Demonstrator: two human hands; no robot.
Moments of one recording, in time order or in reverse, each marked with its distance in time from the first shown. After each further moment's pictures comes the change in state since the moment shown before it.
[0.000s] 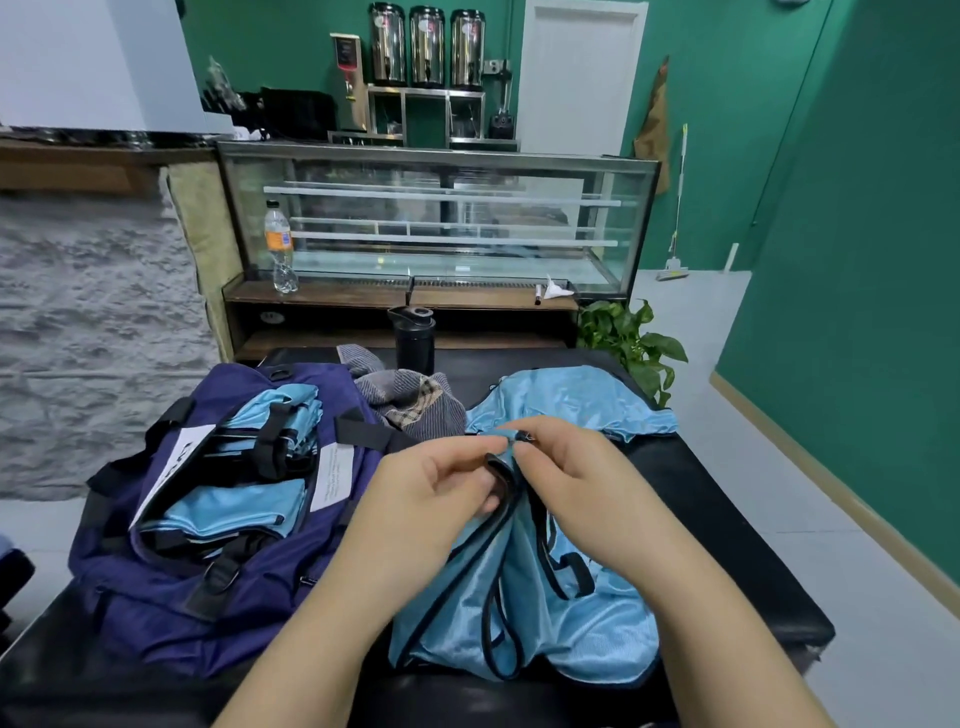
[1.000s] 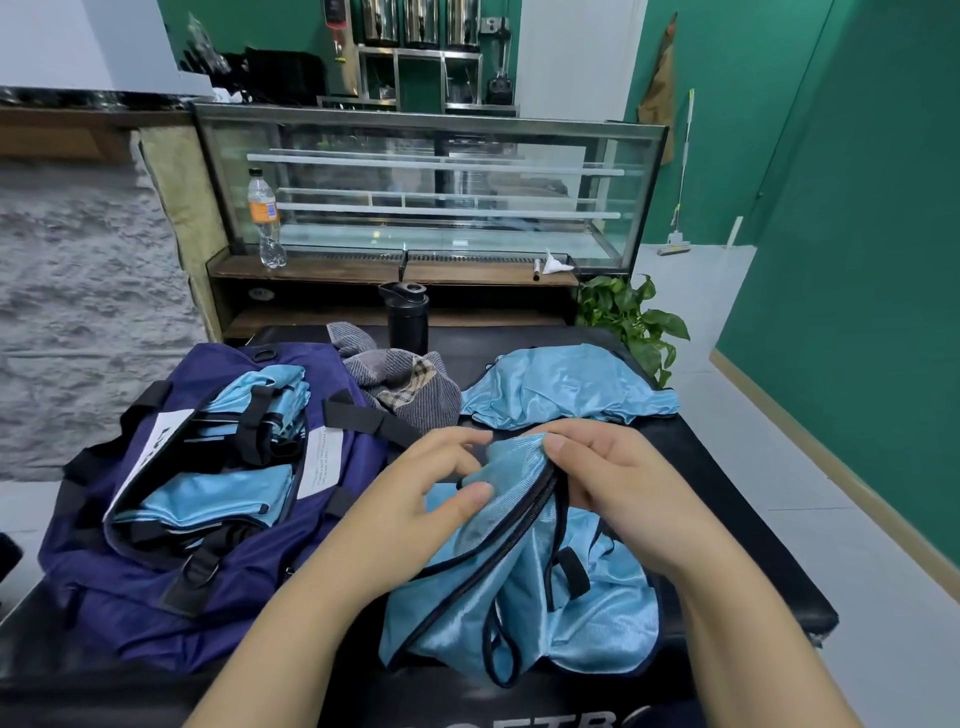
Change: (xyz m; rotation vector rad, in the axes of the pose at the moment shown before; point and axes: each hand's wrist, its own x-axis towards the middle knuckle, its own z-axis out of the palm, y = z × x) left_hand 0.029 -0.052 -0.022 0.429 -0.259 0.247; right_hand 0.003 0.034 -0.018 0.464 -0.097 0.135
